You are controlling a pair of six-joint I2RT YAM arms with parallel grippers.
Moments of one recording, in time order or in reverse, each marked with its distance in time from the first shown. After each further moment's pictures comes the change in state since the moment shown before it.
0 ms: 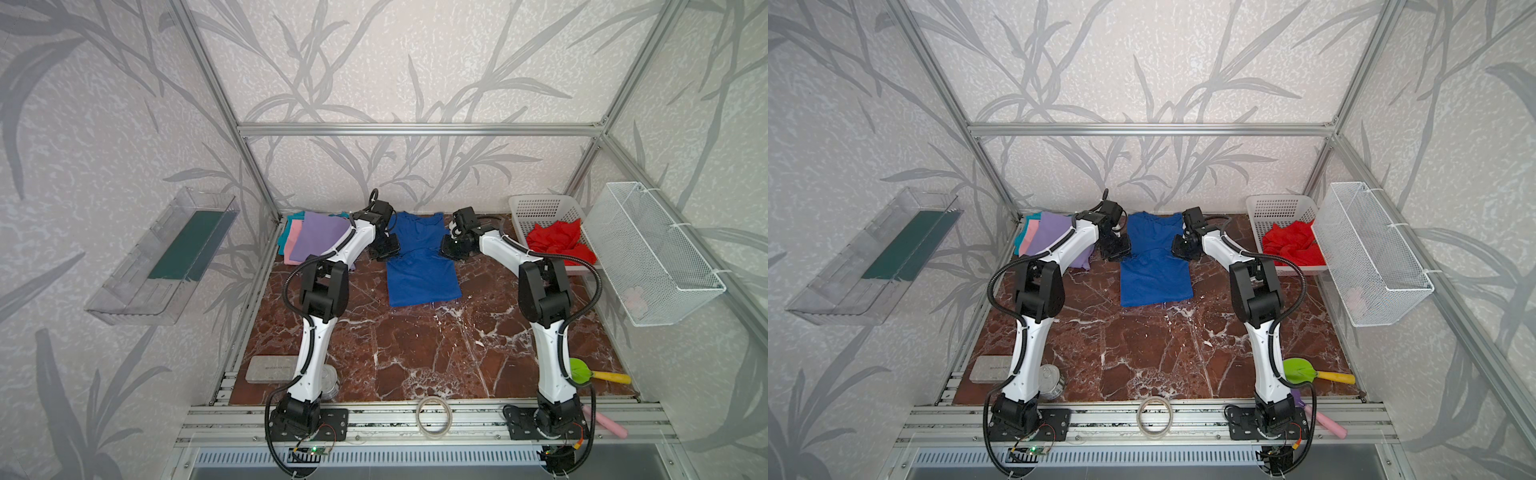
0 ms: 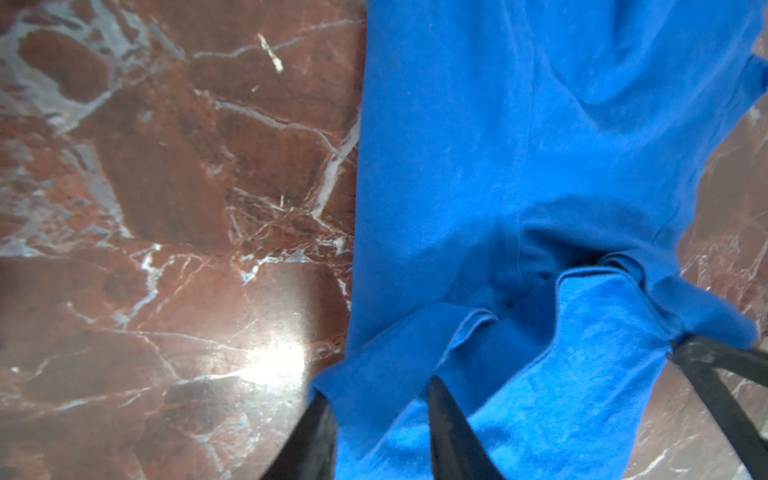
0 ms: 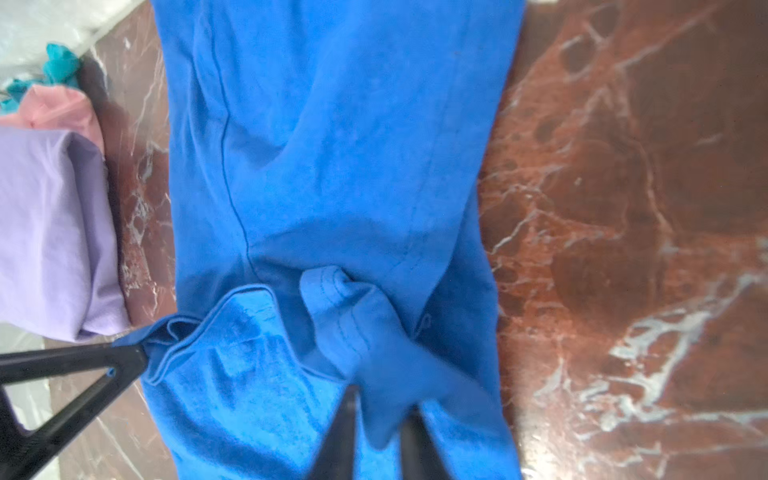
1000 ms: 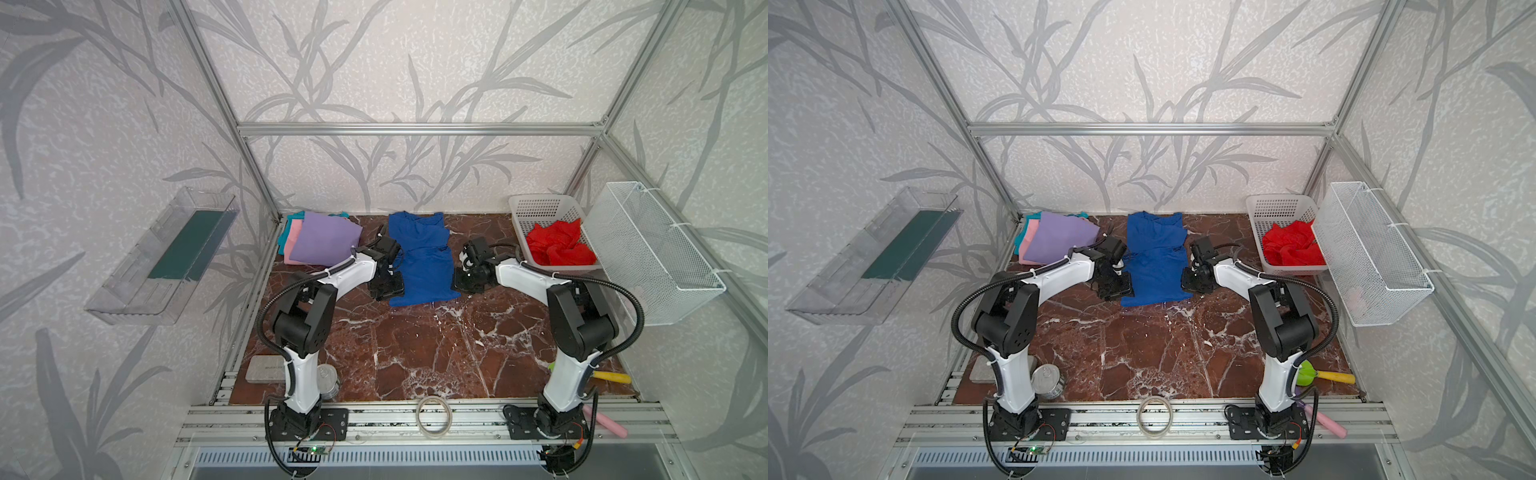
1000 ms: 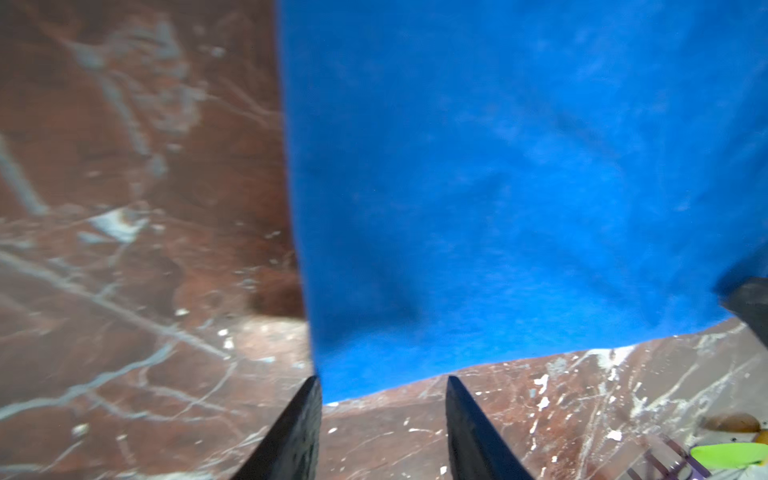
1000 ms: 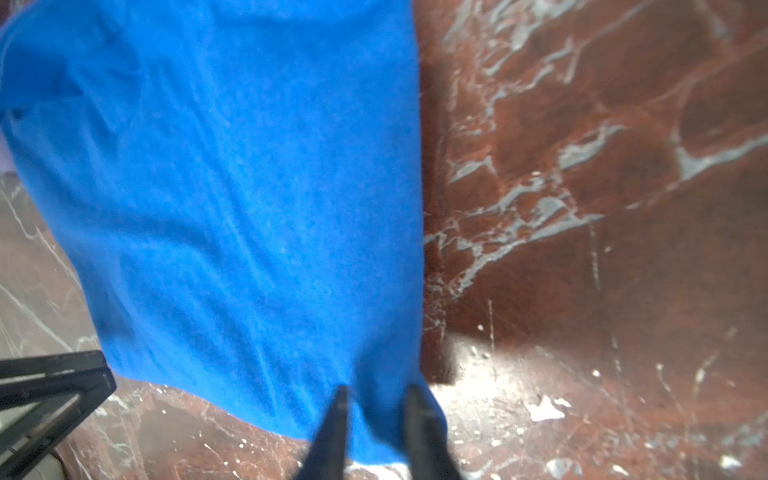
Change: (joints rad) left arm -0.148 -0.441 -0.768 0.275 0.021 -0.066; right arm 0.060 -0.387 -0.605 0.100 0.019 -0.015
